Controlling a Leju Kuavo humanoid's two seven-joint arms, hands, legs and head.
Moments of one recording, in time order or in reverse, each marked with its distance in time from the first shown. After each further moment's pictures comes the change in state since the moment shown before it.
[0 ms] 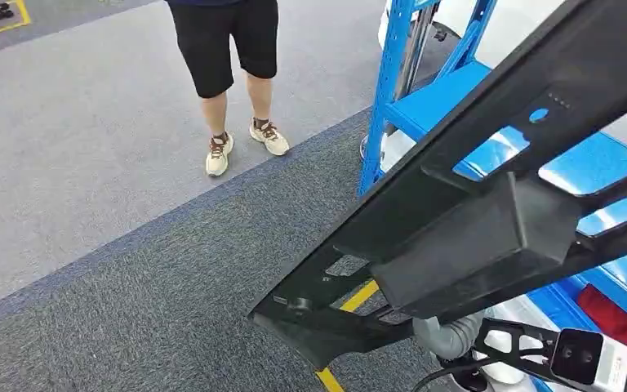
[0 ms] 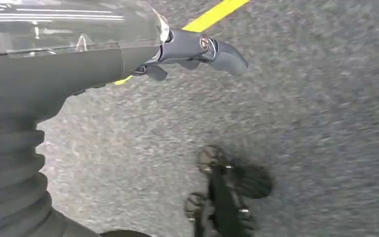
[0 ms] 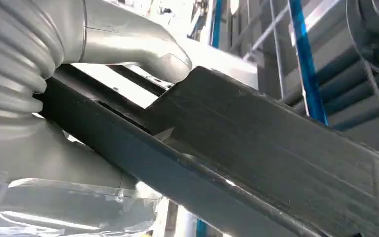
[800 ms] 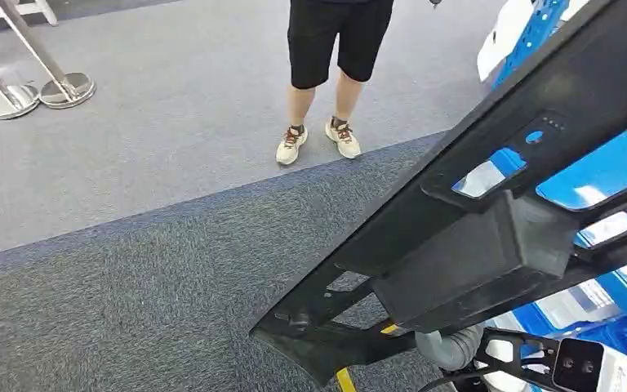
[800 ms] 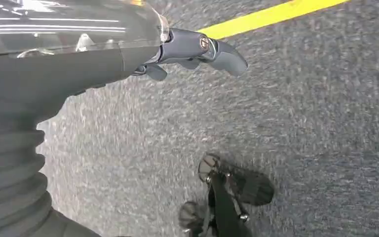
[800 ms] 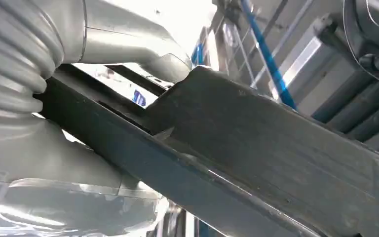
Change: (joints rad) left arm 0.003 -0.015 -0.009 0.000 -0.002 0.000 0.006; right arm 0.048 0.014 -0.043 -0.003 0.005 0.061 0.000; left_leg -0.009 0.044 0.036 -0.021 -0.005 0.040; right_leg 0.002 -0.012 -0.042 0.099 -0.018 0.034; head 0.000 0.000
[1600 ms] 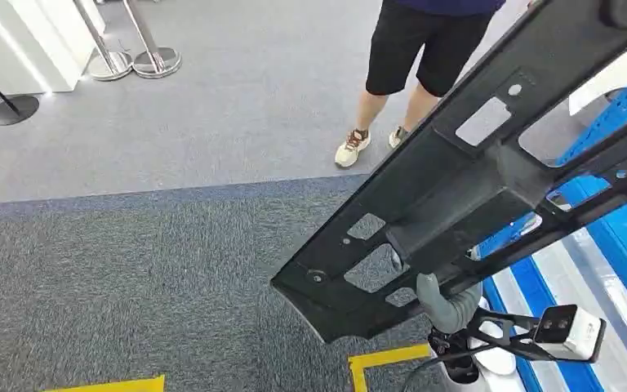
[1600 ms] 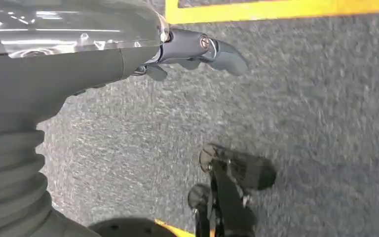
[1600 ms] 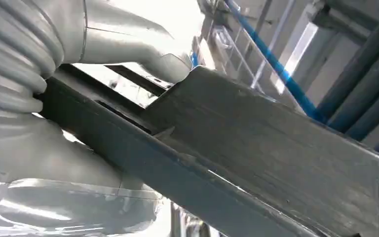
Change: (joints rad) left arm 0.007 -0.015 0.010 0.000 0.000 -0.008 -0.031; right arm -0.007 0.084 -0.107 0.150 -0.004 -0.029 0.000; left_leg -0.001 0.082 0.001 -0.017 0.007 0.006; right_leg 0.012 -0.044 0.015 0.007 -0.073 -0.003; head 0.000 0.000
